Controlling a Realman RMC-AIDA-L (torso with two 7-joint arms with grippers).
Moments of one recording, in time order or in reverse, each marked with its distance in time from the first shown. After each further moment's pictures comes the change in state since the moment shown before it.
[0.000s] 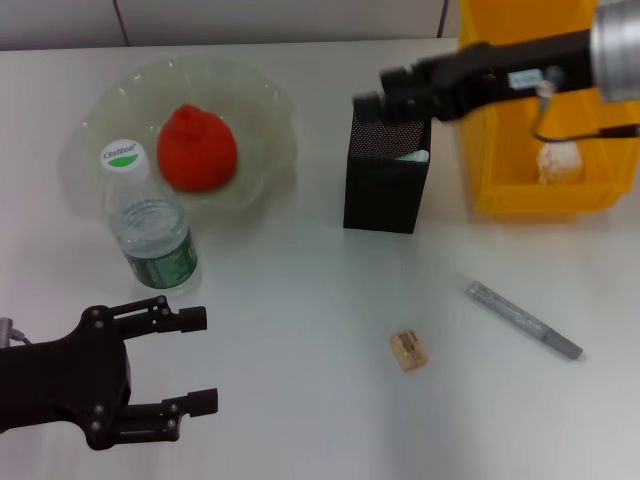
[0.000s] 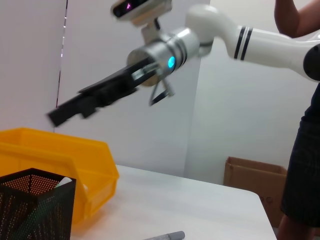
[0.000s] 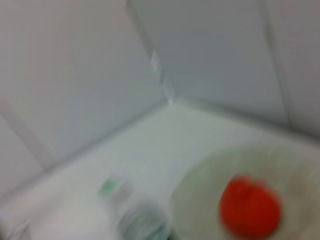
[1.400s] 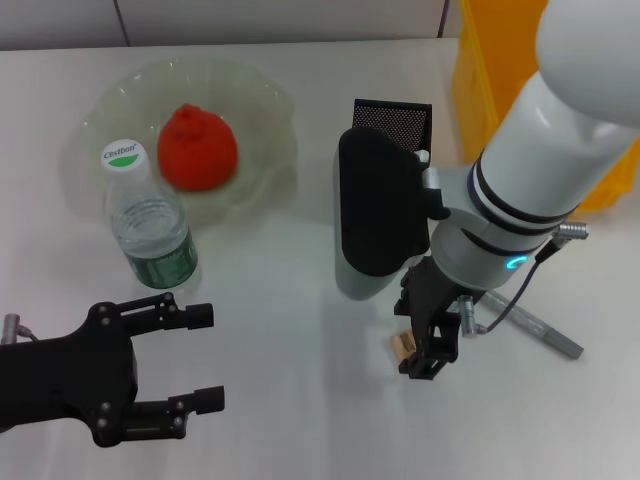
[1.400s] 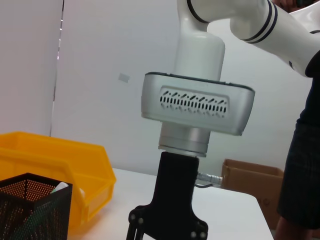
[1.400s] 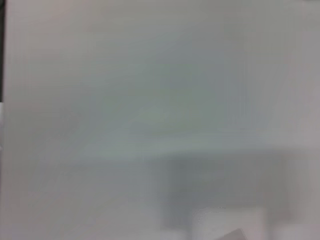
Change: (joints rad) left arm -0.010 -0.007 0.000 0.000 0.000 0.002 -0.001; right arm 0.199 0.080 -0.709 -0.107 -0.645 -0.147 0.163
